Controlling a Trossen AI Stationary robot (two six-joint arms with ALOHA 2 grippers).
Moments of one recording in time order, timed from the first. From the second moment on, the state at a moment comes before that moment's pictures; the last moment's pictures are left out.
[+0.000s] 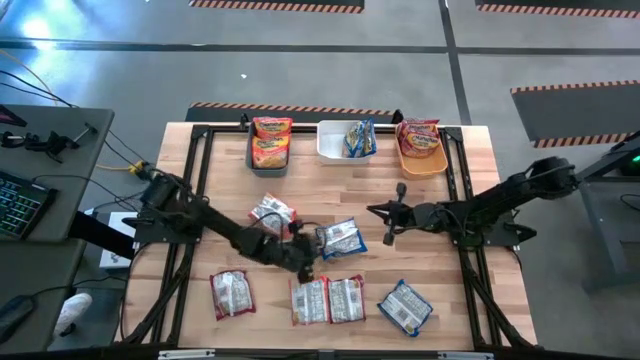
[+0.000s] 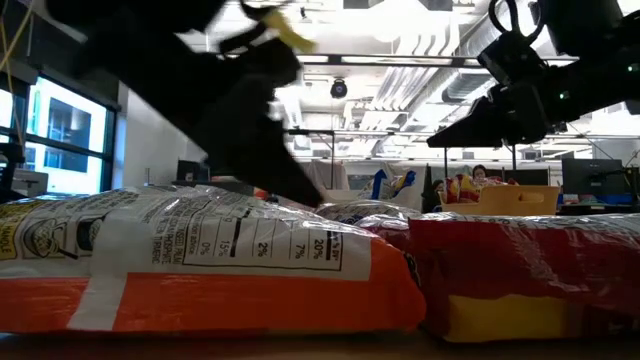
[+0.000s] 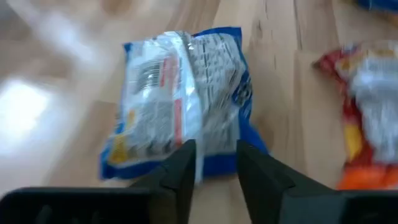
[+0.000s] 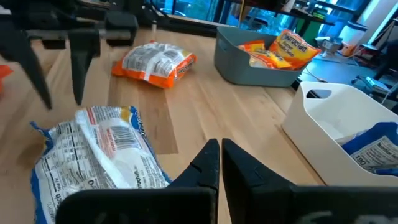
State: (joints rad) left arm -0.38 1.86 0.87 0.26 -0.51 -0.34; right arm 0.20 1.24 0.23 0.71 0.51 -0.09
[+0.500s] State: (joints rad) left arm -0.38 1.98 1.15 -0.04 -0.57 -0.35; right arm 0.19 1.24 0.23 0.70 0.50 -0.11
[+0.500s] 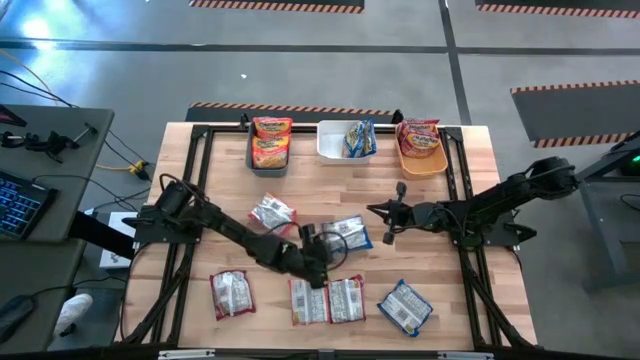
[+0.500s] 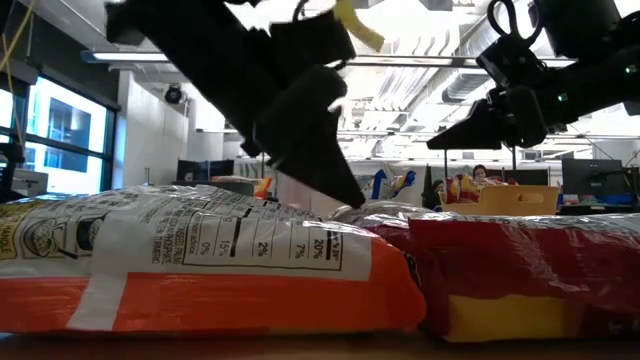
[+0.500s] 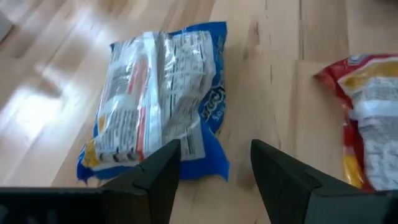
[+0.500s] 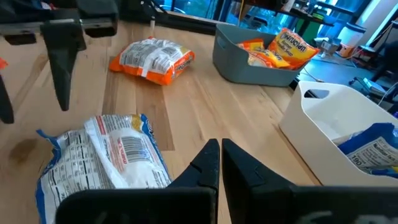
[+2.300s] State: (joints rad) left arm -0.03 1.80 1.20 -0.09 -0.17 -0.24; right arm 0.26 1.27 0.69 -0.10 0.59 -0.02
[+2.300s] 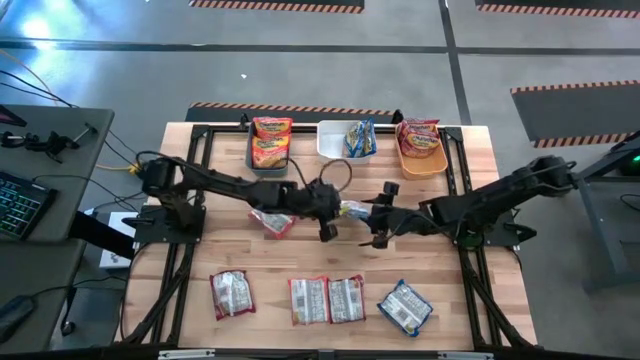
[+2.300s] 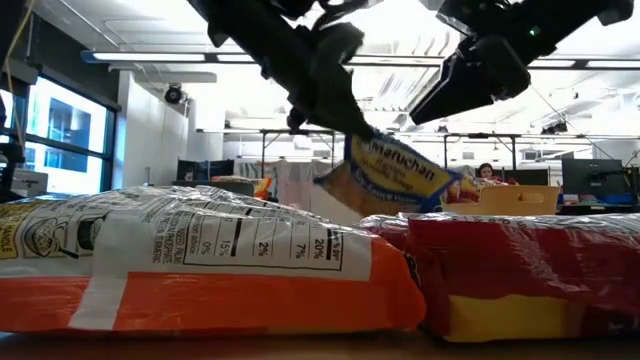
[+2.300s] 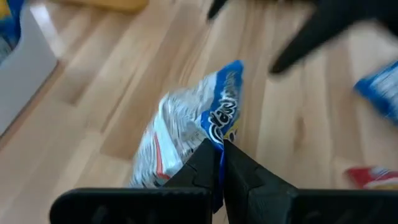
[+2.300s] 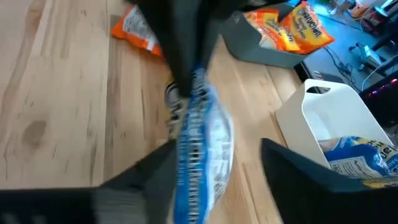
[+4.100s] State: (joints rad) left arm -0.21 1.45 0.92 -0.04 -0.66 -0.15; right arm 0.00 1.48 0.96 -0.27 0.32 -0.04
